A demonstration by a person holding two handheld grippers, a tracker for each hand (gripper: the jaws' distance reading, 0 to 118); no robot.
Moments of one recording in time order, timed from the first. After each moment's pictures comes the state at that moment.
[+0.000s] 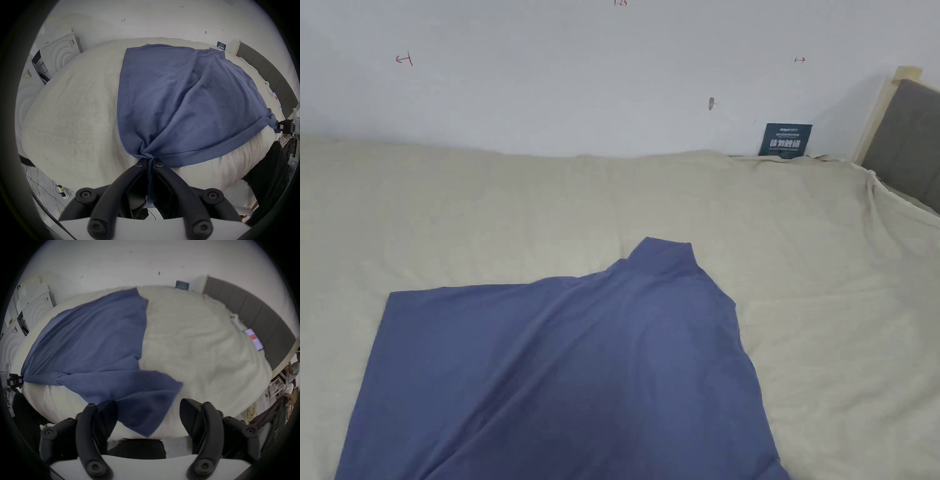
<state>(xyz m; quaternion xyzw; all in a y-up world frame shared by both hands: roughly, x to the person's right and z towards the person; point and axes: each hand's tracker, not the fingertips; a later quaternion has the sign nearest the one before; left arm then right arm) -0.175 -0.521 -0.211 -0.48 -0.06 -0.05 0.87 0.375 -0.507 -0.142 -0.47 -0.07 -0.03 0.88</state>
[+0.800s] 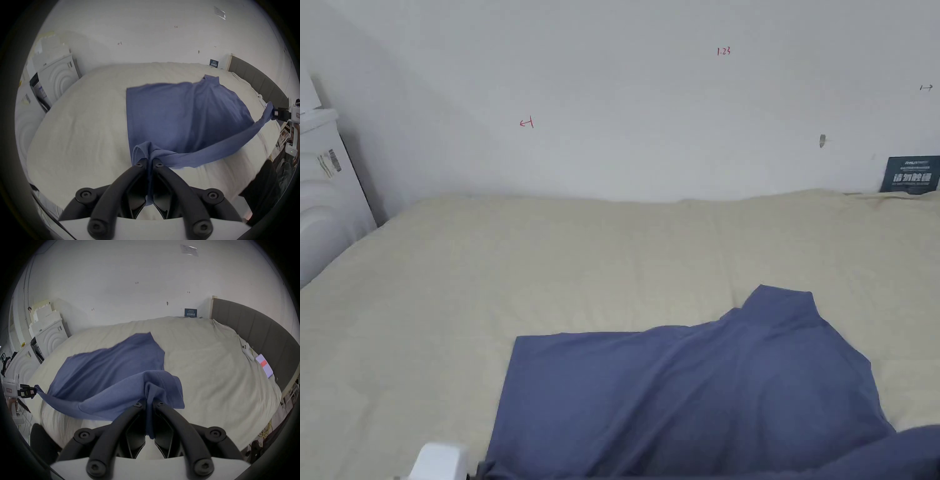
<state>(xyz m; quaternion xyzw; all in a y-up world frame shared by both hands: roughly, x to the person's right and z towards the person) -0.190 -0.428 -0.306 -0.40 -0.10 -0.06 0.91 0.368 -0.398 -0.234 -0.33 -0.04 -0.05 0.94</state>
